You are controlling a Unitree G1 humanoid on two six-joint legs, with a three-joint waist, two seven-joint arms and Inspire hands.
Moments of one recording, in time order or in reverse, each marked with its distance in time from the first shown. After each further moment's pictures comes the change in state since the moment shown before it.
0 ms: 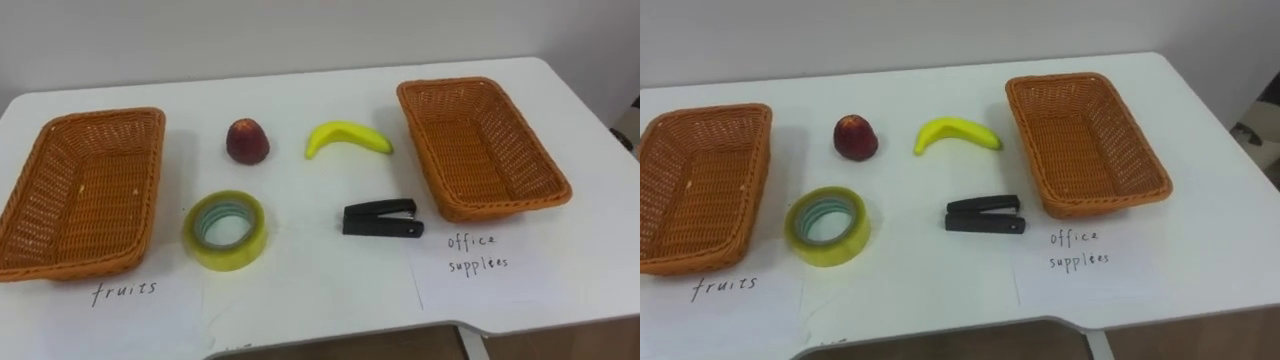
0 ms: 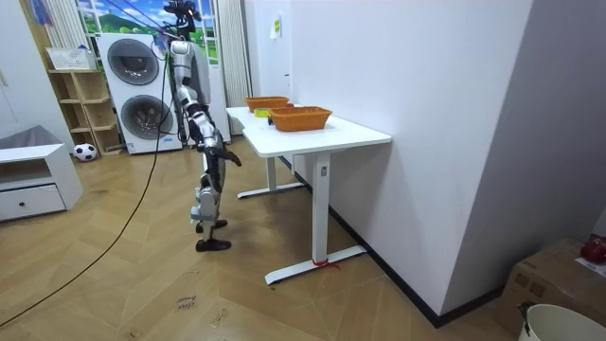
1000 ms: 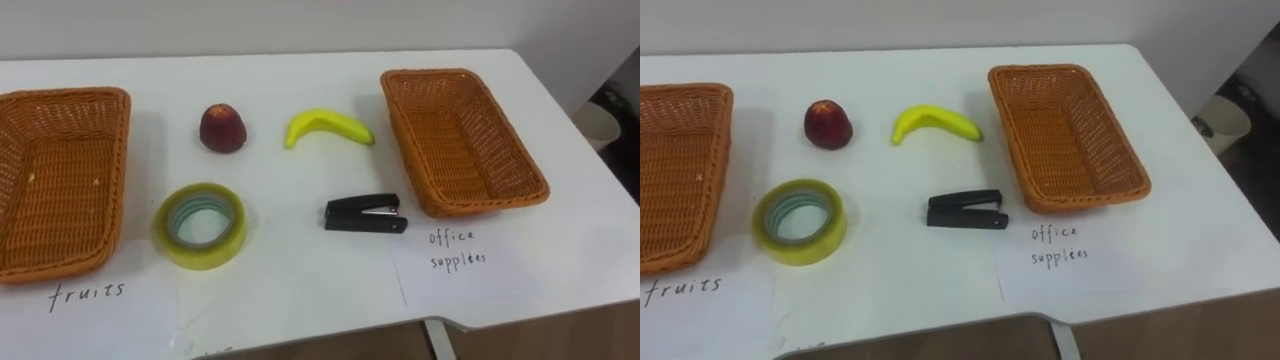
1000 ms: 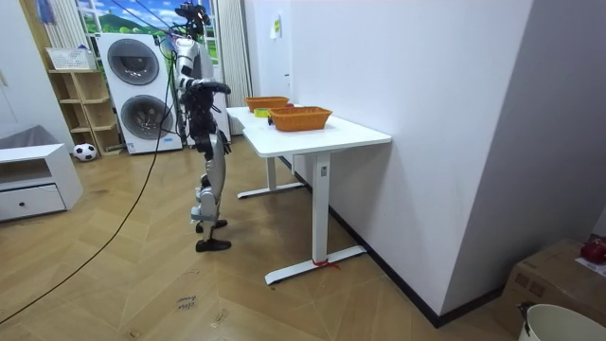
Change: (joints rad) left arm 0.016 0.075 0.060 -0.085 0.117 0.020 -0.026; right arm -0.019 -0.262 -0.201 -0.605 -0.270 -0.097 -0.459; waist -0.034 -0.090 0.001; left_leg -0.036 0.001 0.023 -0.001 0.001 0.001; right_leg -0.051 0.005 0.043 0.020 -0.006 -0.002
